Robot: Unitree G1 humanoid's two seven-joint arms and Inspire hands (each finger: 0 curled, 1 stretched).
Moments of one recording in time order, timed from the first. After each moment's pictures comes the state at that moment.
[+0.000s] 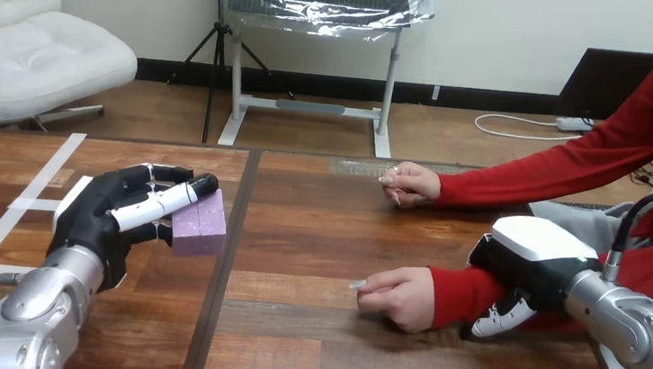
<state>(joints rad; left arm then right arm) -0.25 0.27 0.18 0.23 -0.19 0.37 -0.14 -0.67 -0.59 0.48 1.10 -0.72 -0.50 0.04</state>
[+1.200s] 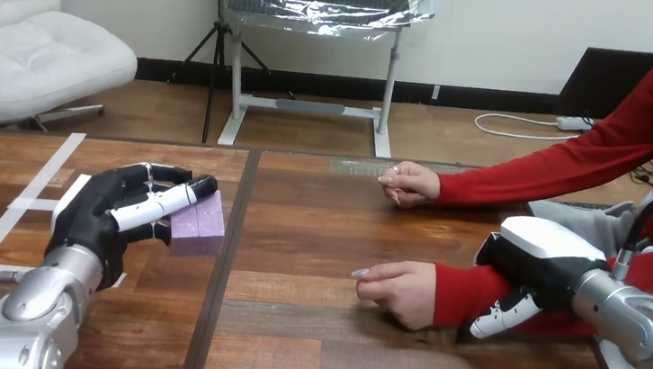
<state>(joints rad) -0.26 0.27 0.18 0.24 -0.16 0.35 -0.14 -0.67 -0.60 0.45 1.10 -0.64 -0.50 0.11</state>
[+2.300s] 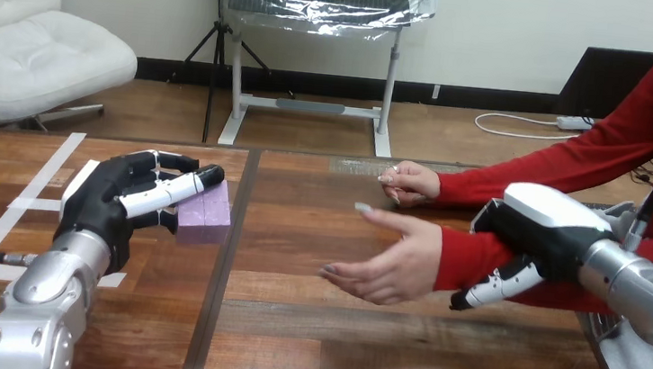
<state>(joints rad) -0.33 0.27 0.17 0.34 -0.12 0.30 -0.14 -0.66 -0.64 0.38 0.94 -0.57 -0.51 0.19</state>
